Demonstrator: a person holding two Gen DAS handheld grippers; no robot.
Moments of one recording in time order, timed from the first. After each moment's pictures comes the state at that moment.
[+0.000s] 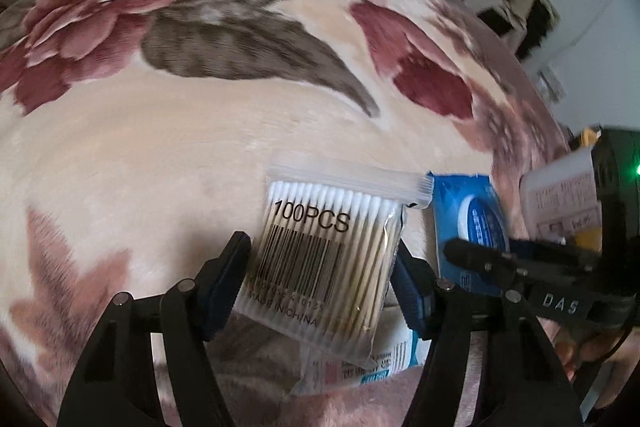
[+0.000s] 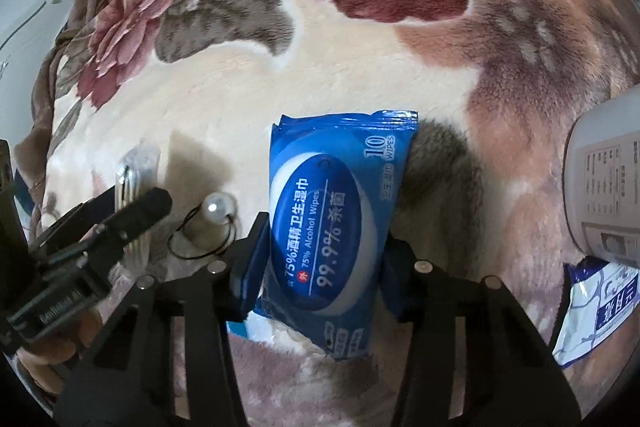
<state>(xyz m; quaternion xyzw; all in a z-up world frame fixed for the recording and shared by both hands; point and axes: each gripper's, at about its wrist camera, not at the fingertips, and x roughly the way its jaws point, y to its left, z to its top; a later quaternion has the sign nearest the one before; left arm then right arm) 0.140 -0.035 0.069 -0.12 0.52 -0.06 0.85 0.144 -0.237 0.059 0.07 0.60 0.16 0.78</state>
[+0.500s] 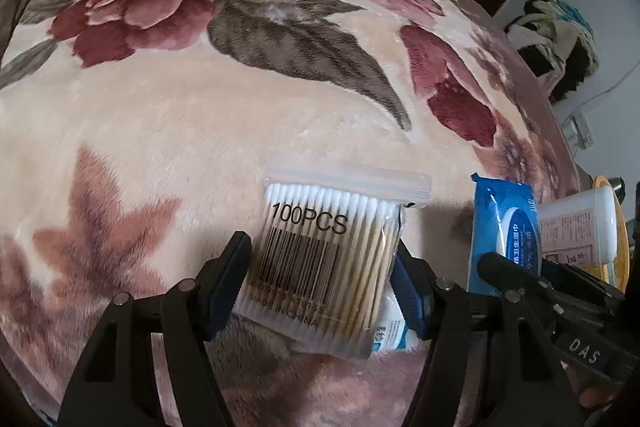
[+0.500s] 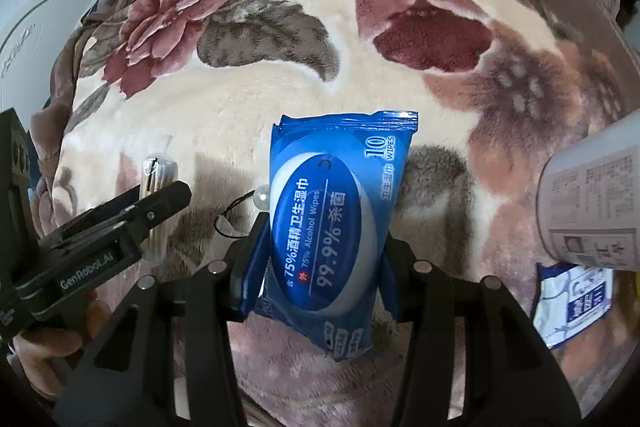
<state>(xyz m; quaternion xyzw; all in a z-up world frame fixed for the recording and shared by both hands) 0.115 -0.023 0.089 -0.17 0.52 0.03 0.84 0.120 -0.218 0.103 0.02 0.56 0.19 0.81</state>
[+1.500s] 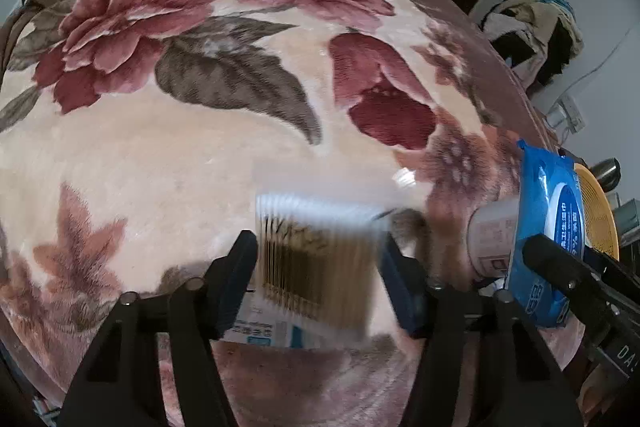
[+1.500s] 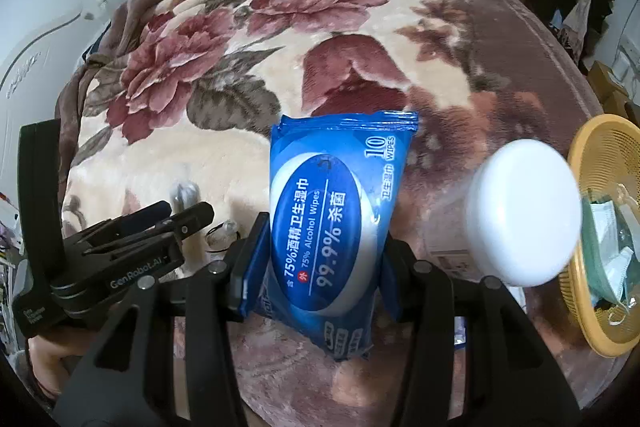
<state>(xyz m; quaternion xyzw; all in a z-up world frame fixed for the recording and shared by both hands) 0.130 -0.114 0.143 -0.13 0.51 0.00 0.85 0.110 -0.302 0.179 0.03 0.49 0.16 0.85</state>
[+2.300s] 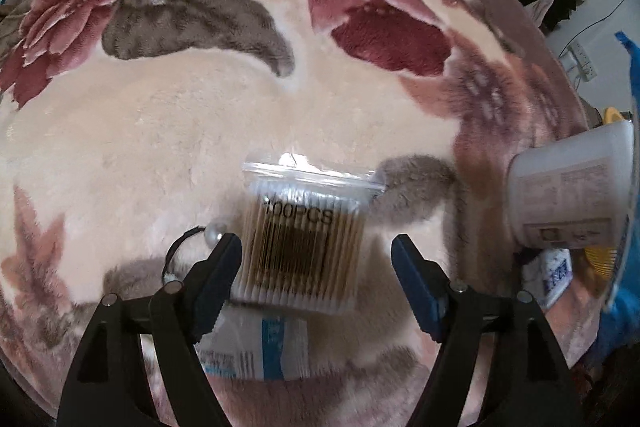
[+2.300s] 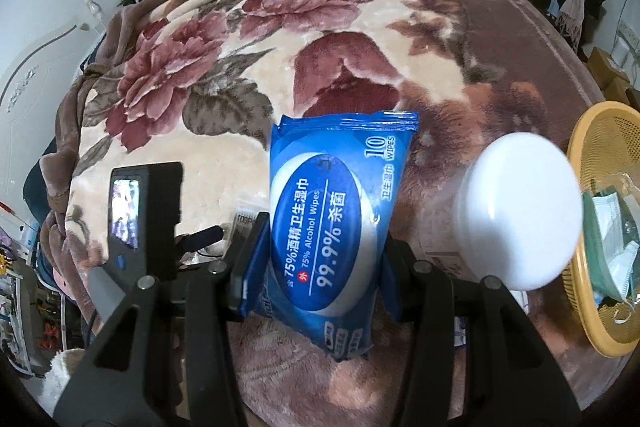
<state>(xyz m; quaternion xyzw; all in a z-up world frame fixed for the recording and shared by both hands) 0.164 -0.148 0.057 -0.09 0.59 -0.02 0.81 0.120 -0.311 0.169 0.05 0.50 0.16 0.85</state>
